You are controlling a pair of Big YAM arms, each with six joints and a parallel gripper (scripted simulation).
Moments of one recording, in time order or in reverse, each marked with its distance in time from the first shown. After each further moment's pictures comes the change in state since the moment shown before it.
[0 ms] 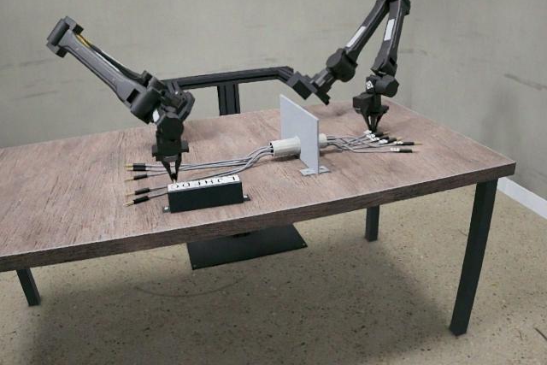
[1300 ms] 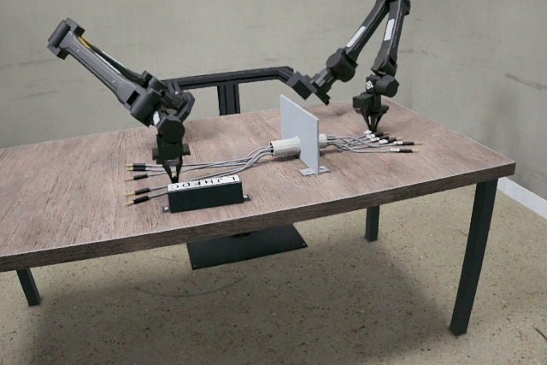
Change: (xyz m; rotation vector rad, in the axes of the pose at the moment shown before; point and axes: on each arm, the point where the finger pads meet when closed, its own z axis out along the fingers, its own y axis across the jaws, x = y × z) left arm 0.000 0.000 0.000 0.000 0.000 0.000; right arm -0.024 0.001 0.000 0.001 -0.003 -0.016
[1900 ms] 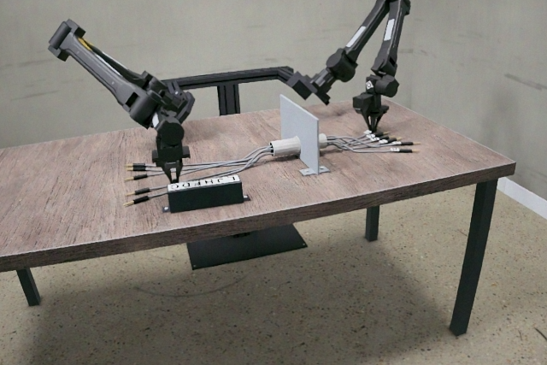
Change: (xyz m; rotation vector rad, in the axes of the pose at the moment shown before) left arm 0.000 0.000 0.000 0.000 0.000 0.000; right arm -0.020 -0.001 0.000 0.000 -0.003 0.011
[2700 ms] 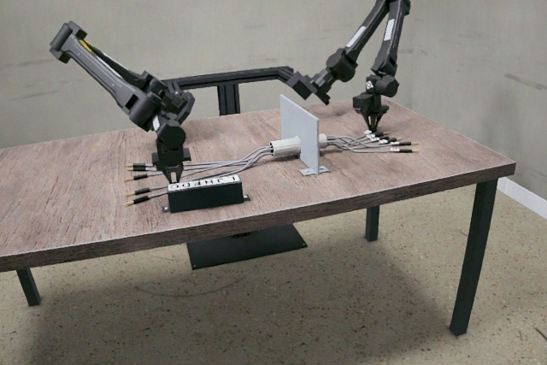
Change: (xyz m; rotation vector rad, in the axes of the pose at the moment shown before) left arm 0.000 0.000 0.000 0.000 0.000 0.000; right arm -0.018 -0.001 0.000 0.004 0.026 -0.025
